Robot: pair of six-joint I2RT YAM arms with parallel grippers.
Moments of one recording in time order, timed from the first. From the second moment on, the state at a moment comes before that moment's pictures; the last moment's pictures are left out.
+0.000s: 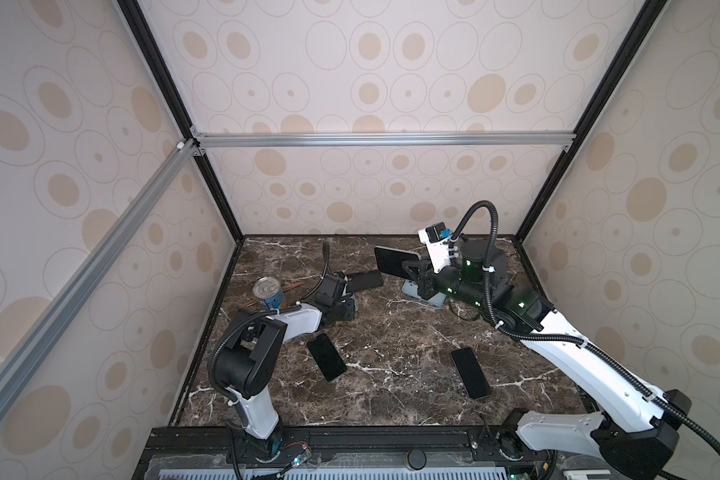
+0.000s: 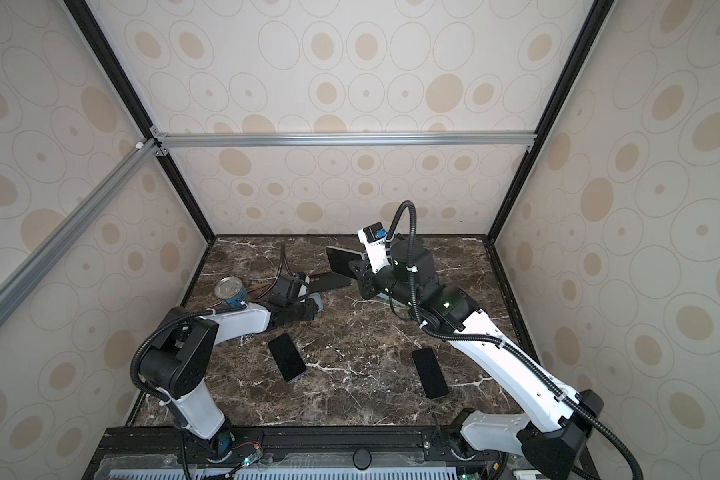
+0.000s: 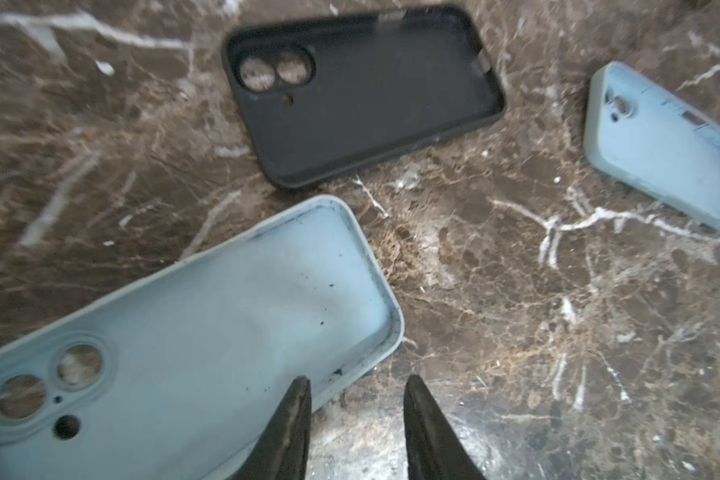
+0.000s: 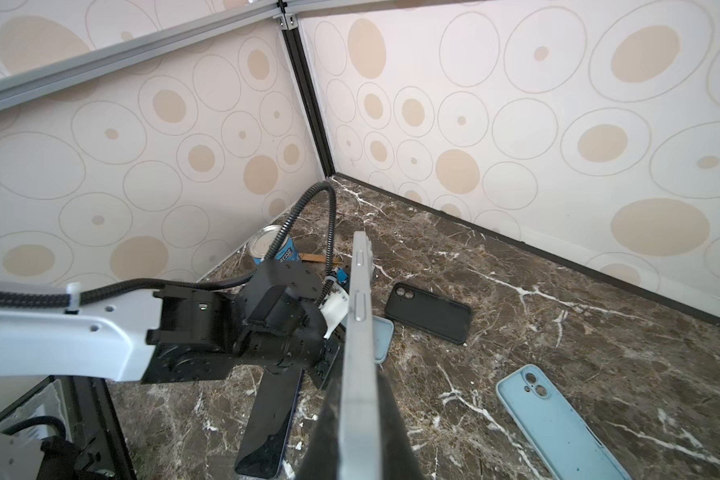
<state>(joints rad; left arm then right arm) -0.44 1.79 0.93 -0.04 0.05 -0.35 0.71 1.22 1.34 -0.42 -0.07 0.17</state>
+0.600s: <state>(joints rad) -0.44 1.94 1.13 -0.09 0.07 -0.30 0.71 1.30 1.32 -0.37 -0.09 0.19</state>
